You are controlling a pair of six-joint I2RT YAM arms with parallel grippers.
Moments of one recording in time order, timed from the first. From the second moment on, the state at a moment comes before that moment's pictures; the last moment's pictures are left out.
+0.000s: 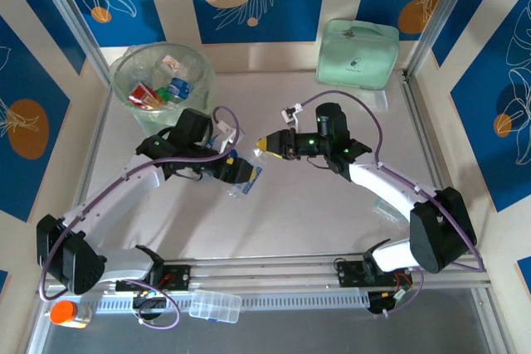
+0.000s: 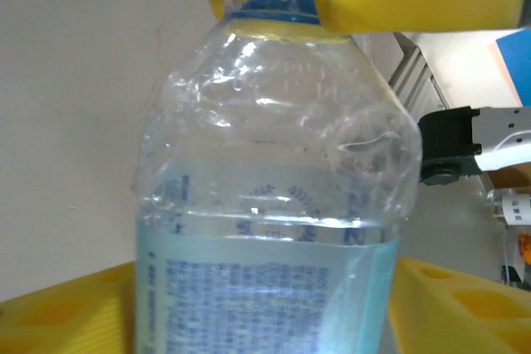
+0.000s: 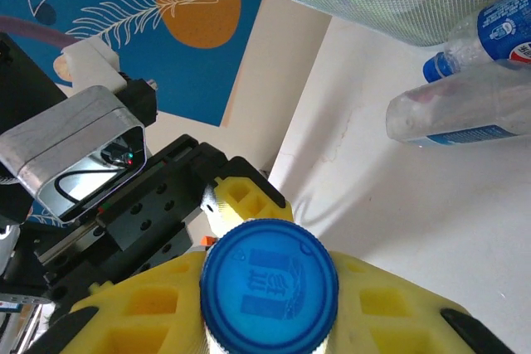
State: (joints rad) left arm -0.57 1.28 1.13 -0.76 0.69 -0.21; right arm 0.50 1.38 0.91 0.11 -0.91 0.87
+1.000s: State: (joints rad) left arm -0.56 1.24 1.17 -0.75 0.59 -0.27; right arm 0.52 1.31 0.93 0.01 -0.79 0.84
